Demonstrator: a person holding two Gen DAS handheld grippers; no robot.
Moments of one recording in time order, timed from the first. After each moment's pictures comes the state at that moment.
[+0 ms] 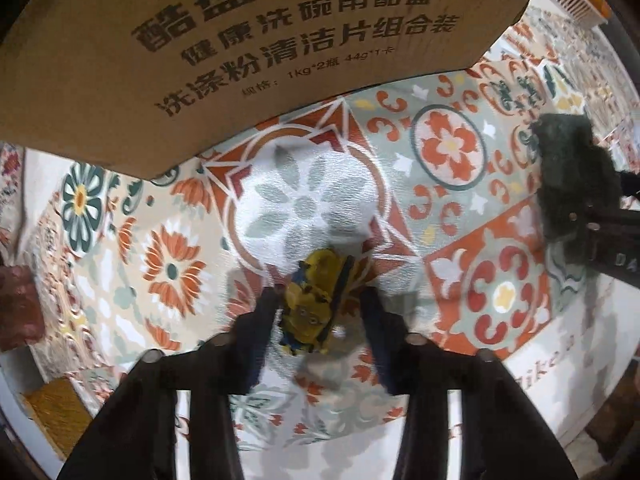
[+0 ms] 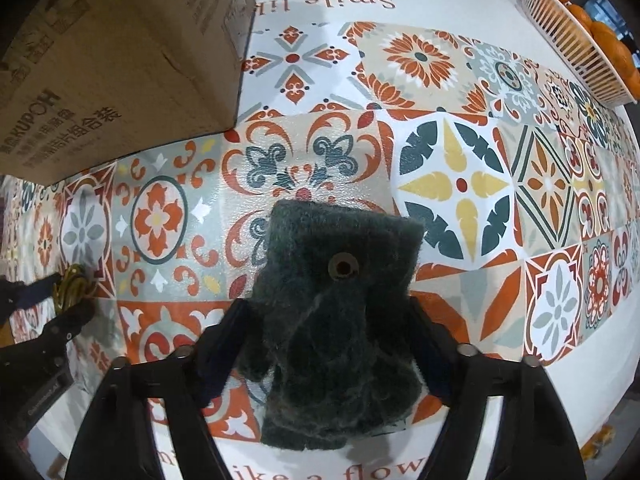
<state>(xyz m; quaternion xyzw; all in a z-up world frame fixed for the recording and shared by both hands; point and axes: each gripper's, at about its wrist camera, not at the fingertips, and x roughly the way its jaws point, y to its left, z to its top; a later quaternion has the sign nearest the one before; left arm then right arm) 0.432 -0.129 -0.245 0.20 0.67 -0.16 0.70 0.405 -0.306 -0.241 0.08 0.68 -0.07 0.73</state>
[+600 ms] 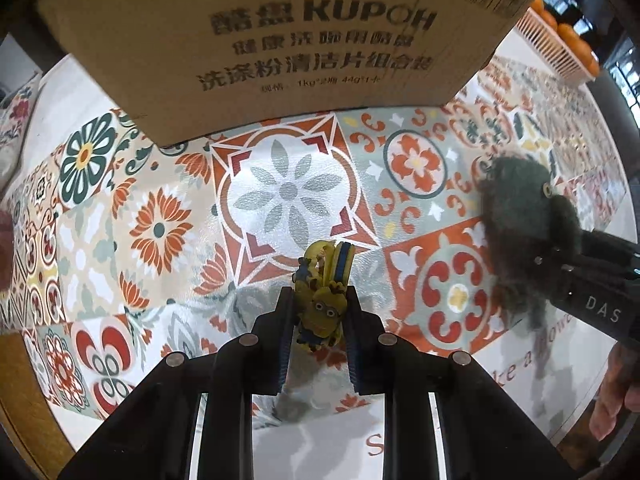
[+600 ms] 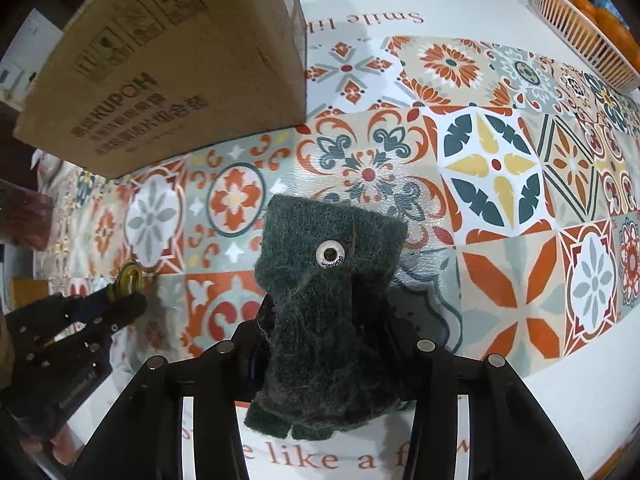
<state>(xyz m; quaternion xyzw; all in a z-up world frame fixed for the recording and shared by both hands) 0.366 -0.090 -0.219 0.09 0.63 -0.17 0.75 0.355 -0.281 -0.202 0.14 0.63 -0.01 0.76</state>
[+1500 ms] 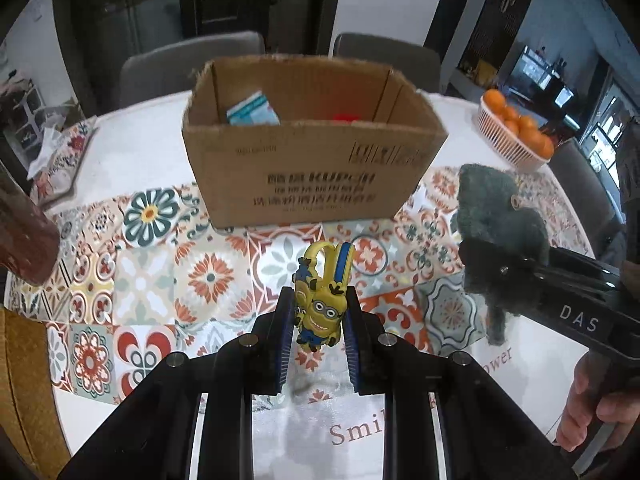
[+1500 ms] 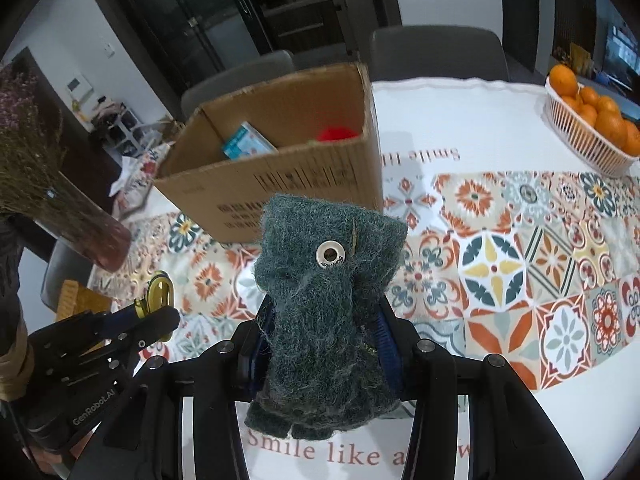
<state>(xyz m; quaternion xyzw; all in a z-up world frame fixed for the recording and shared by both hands) 0.342 -0.084 -0.093 0.03 0.50 -0.17 0.85 0.354 -0.271 -0.095 0.13 0.49 0.06 0.86</state>
